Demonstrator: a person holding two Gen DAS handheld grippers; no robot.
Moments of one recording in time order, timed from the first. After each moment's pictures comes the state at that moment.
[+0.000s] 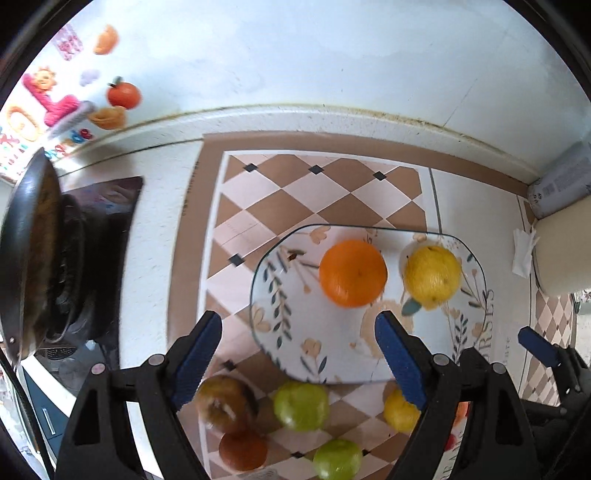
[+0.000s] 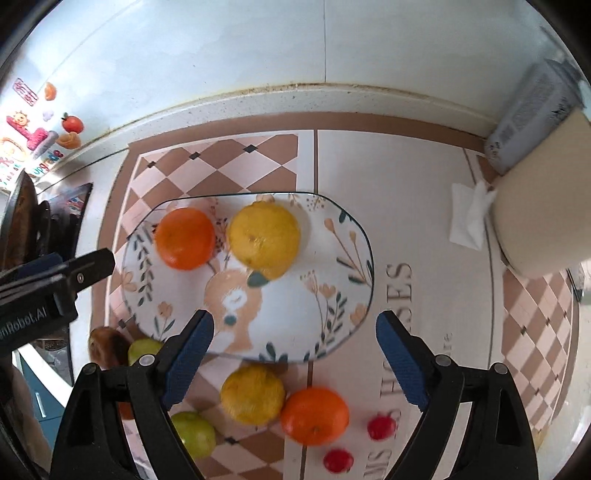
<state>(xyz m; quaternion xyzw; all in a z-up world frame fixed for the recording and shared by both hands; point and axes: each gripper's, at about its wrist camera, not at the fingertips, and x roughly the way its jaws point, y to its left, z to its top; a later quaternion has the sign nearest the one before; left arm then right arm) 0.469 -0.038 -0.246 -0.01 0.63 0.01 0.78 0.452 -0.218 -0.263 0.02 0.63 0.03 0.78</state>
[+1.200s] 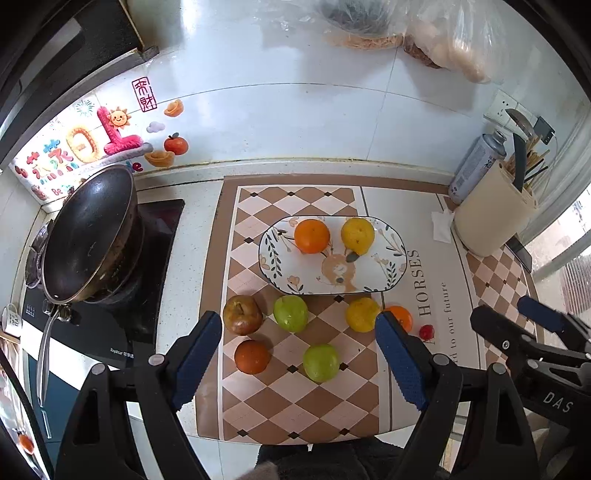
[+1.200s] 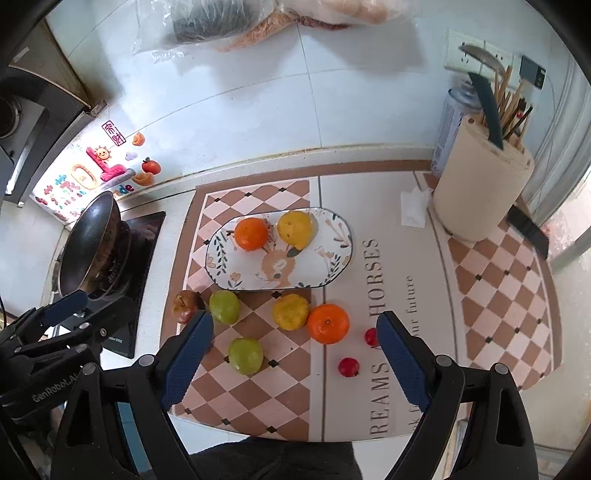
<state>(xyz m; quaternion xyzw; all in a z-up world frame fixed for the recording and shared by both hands) 0.301 -0.040 -0.110 0.00 0.53 -0.03 0.85 0.293 -0.244 -0.104 0.08 0.53 0.05 0.84</state>
